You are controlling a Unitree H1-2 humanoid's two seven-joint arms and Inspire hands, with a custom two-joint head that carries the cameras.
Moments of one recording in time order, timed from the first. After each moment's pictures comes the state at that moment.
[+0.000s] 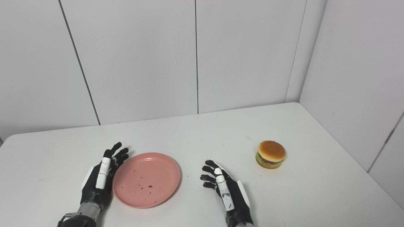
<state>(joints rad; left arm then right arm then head) -0.38 0.01 0.01 0.37 -0.15 0.01 -0.14 -0.02 0.03 0.02 -0.11 -0.01 0.05 -0.02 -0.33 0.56</state>
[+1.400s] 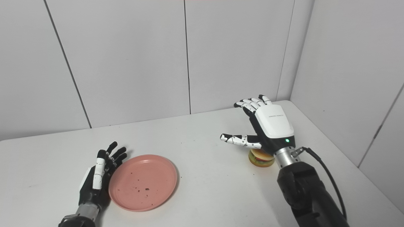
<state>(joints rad) -0.42 -0.01 0.03 0.44 -0.19 -0.02 -0.16 -0.34 -0.47 0.01 -0.07 -0.91 0.03 -0.03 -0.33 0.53</state>
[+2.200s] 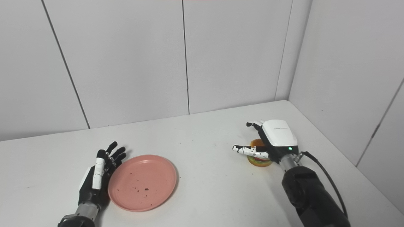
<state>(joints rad) -0.42 -0.01 0.03 0.44 -0.19 -0.01 -0.16 -0.37 -0.51 0.07 0.27 -0.88 0.03 -0.11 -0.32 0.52</state>
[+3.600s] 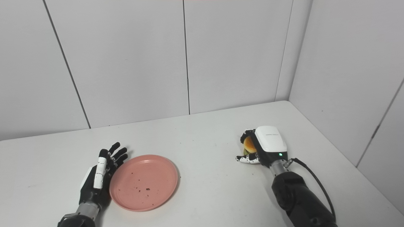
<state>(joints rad) -0.42 -0.01 0.02 0.42 -0.17 0.03 -0.16 -0.46 -0.50 0.21 0.54 -0.76 -0.05 -0.38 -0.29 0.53</state>
